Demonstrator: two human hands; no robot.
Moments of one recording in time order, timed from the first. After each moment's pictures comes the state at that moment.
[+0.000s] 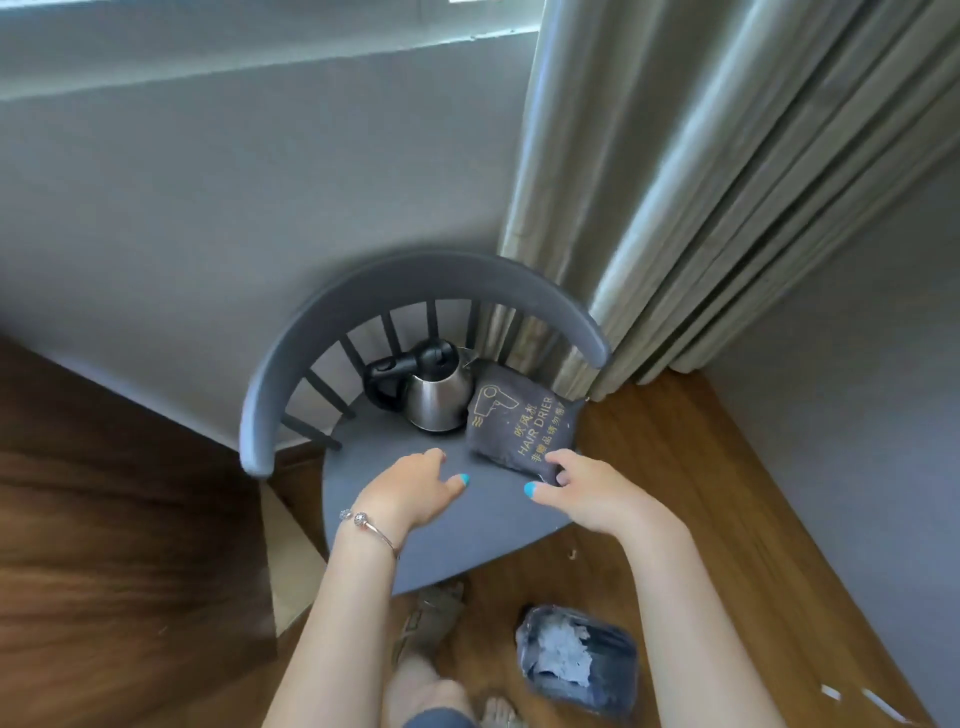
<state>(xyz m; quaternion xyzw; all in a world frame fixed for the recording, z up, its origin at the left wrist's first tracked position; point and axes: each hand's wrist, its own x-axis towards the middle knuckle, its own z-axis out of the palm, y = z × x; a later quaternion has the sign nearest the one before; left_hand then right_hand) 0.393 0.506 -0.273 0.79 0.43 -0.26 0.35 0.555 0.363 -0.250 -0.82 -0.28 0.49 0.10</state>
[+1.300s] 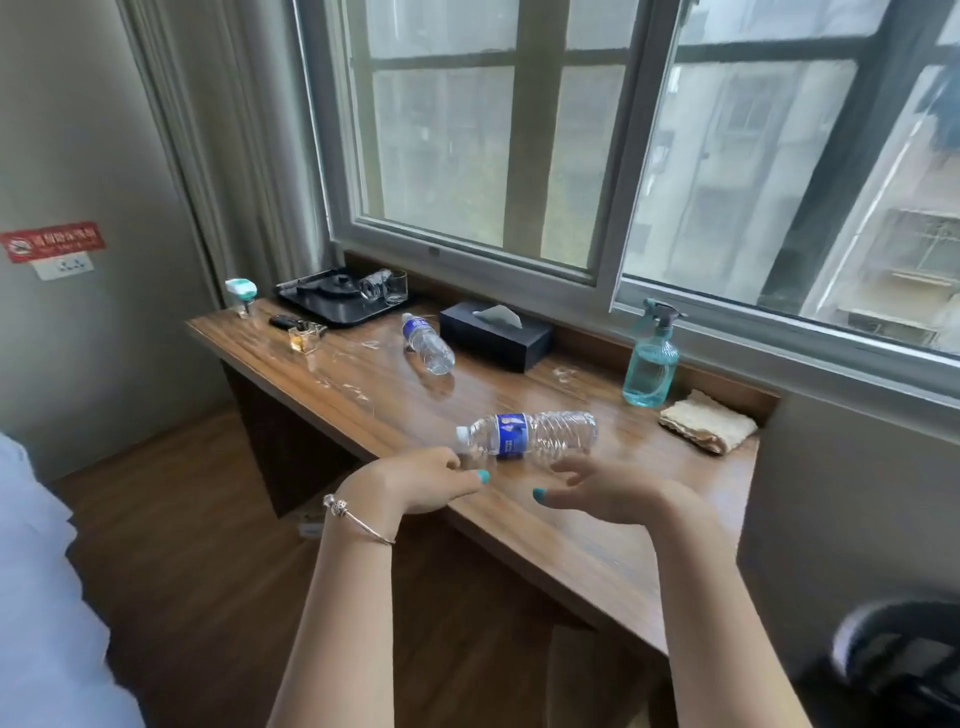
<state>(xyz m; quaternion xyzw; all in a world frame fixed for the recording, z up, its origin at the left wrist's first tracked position) -0.279 0.429 0.033 0.58 0.74 0.09 0.33 -0.065 0.514 0.012 -0.53 -0.78 0.34 -0.03</state>
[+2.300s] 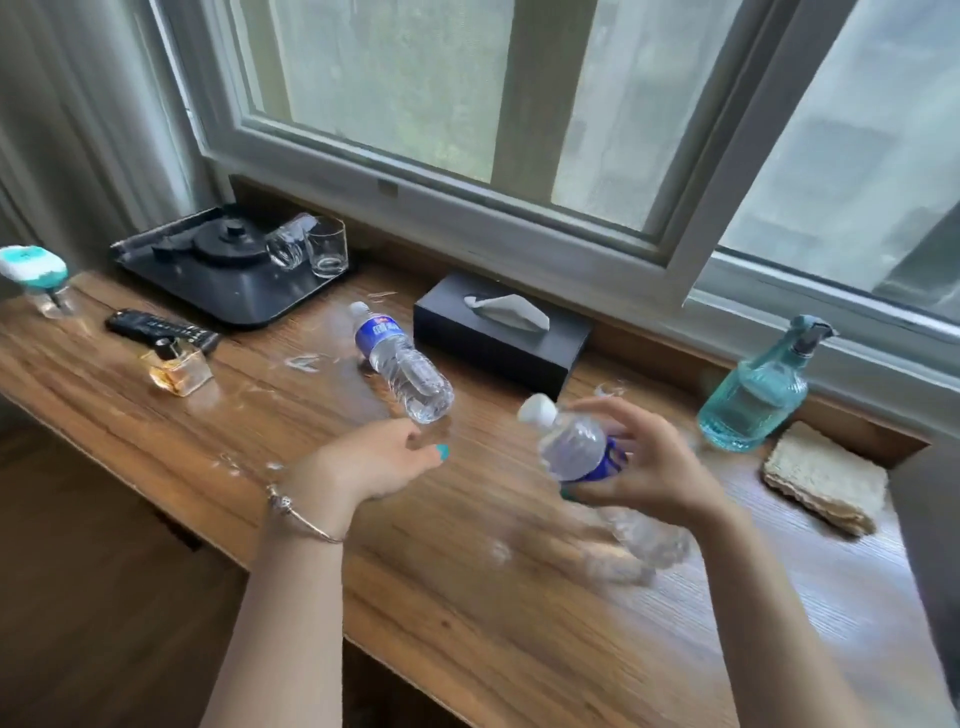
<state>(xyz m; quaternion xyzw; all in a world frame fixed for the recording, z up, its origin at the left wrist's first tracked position) -0.460 0.711 -0.036 0.61 0.71 0.07 0.35 -0.174 0.743 -0.038 -0.47 -0.78 0.34 0.24</state>
